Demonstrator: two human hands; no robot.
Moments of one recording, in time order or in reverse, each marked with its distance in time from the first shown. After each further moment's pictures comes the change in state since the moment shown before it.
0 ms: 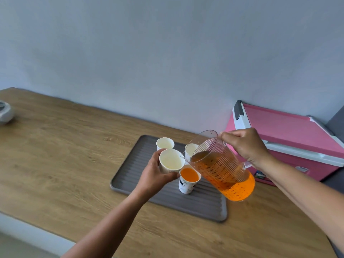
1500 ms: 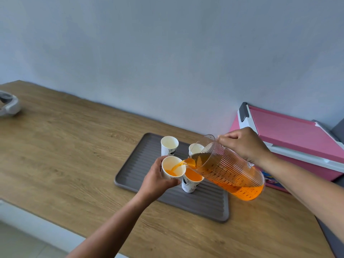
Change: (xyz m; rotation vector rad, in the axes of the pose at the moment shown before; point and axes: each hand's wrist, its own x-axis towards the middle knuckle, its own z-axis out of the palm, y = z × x) left_hand -0.012 -0.021 -0.001 0.036 -0.023 -0.055; right_hand 0.008 -0.009 0.007 -0.249 -0.122 -0.079
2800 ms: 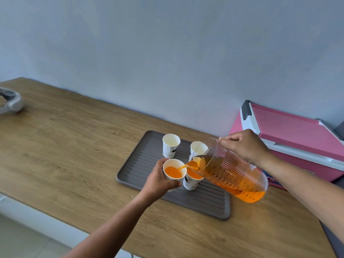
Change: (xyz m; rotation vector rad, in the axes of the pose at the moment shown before) left_hand 0.001 -0.015 0.005 -0.005 -0.039 -0.043; right_hand -0.001 0.010 0.006 -0.023 -0.021 0.022
